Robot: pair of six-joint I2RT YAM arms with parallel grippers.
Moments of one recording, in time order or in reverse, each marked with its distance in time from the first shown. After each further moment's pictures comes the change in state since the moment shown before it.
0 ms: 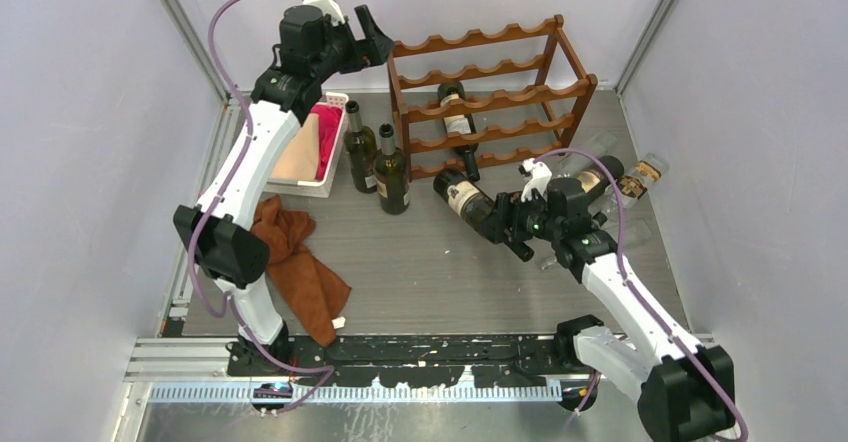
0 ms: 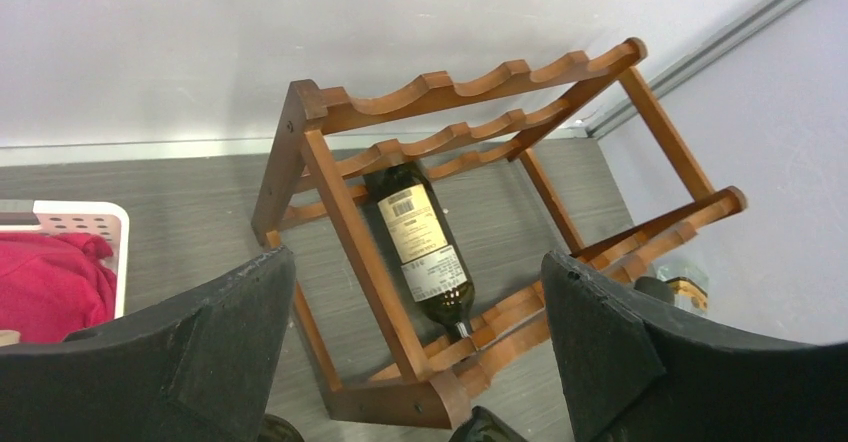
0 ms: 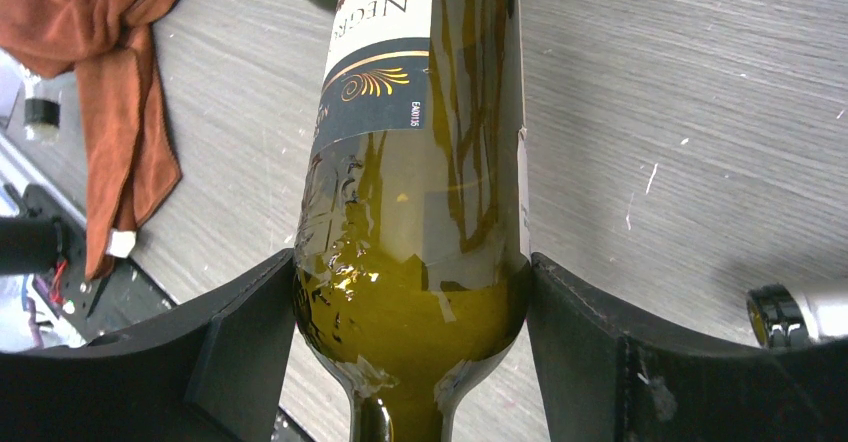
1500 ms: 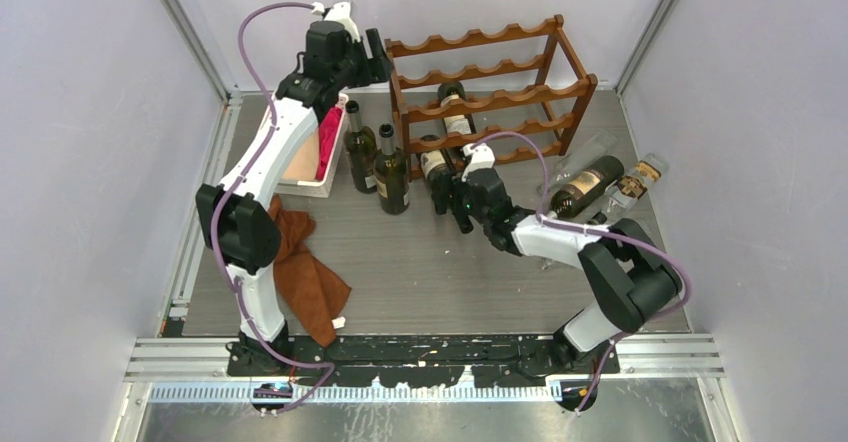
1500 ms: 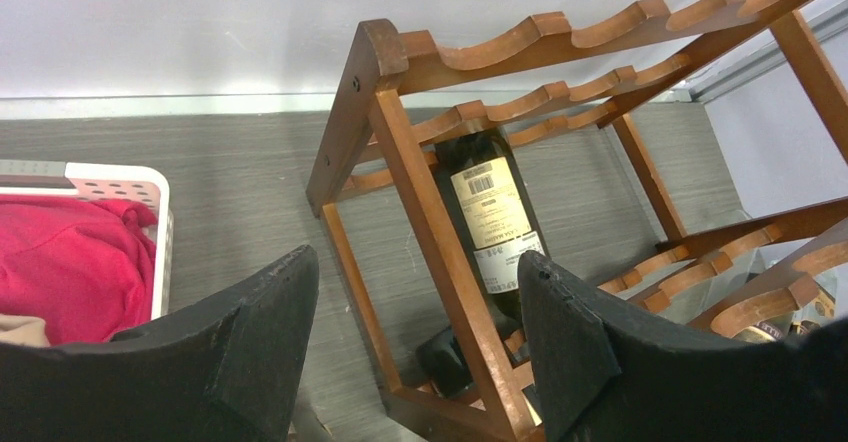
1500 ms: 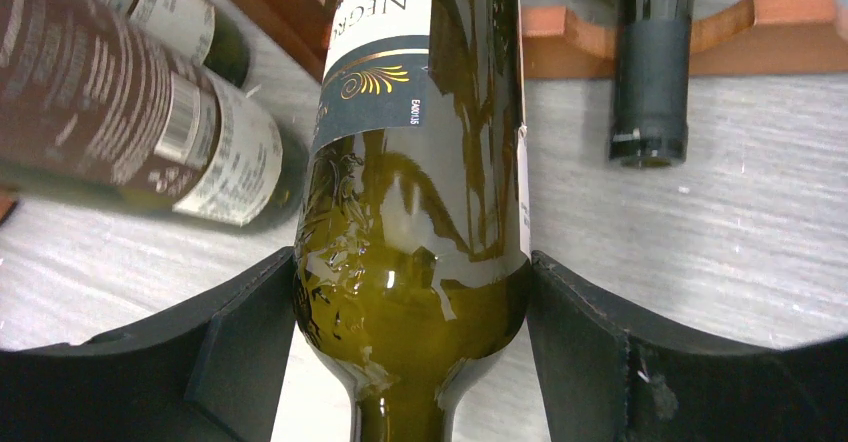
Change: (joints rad) left arm 0.003 0.143 -0.008 0.001 -0.072 0.070; right arm 0.340 0.605 0.104 0.621 0.602 0.124
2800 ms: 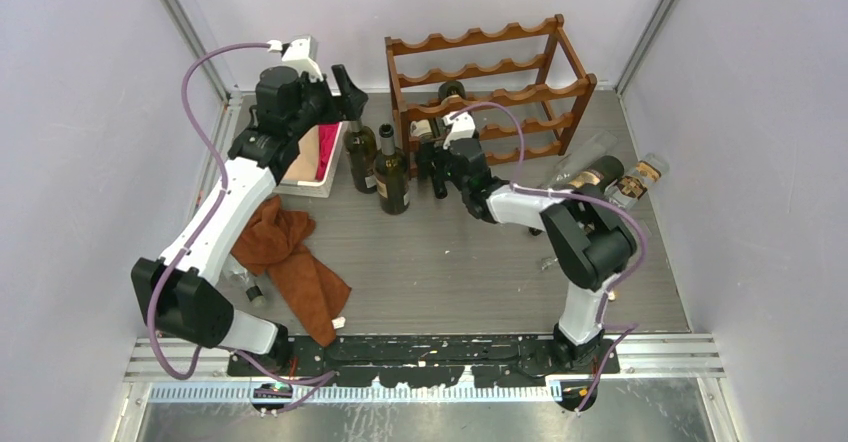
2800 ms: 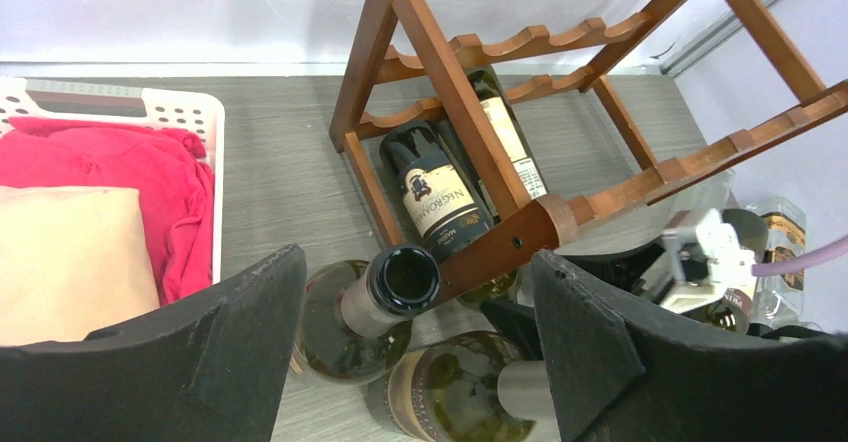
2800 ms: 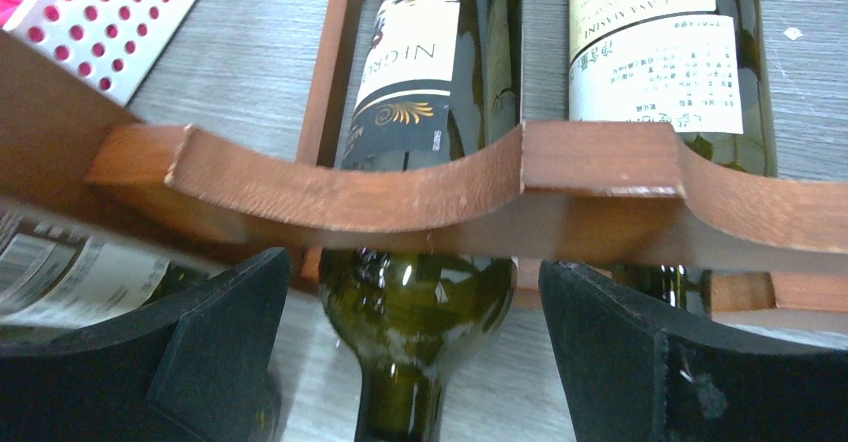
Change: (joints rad) left arm 0.046 -0.481 -0.578 0.181 0.052 0.035; right arm -0.024 0.356 0.340 0.146 0.063 -0.122
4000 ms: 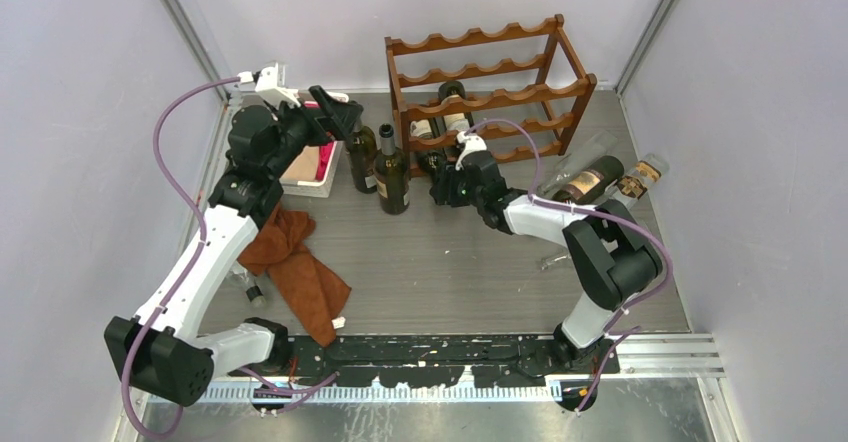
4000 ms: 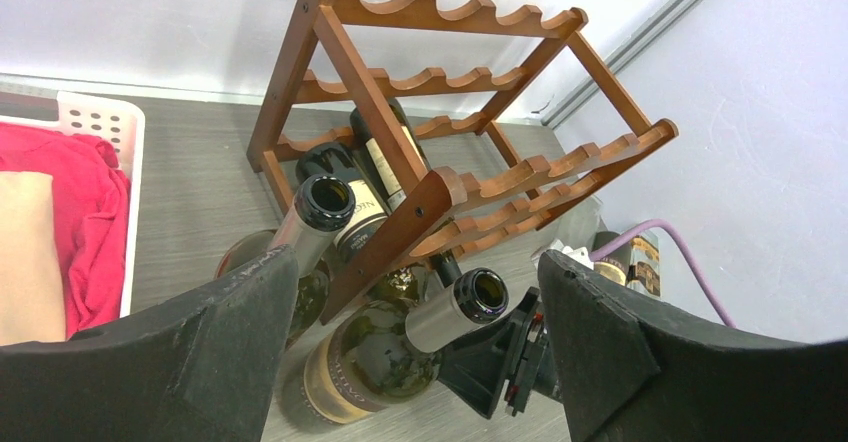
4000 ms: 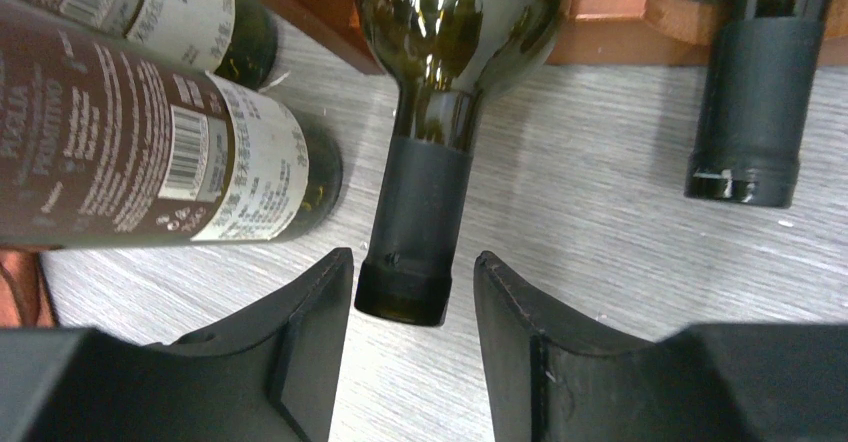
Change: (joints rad) left arm 0.002 -0.296 -0.299 0.214 0.068 -0.168; right arm -0.025 -0.198 -0.159 -0.277 -0.236 0.175
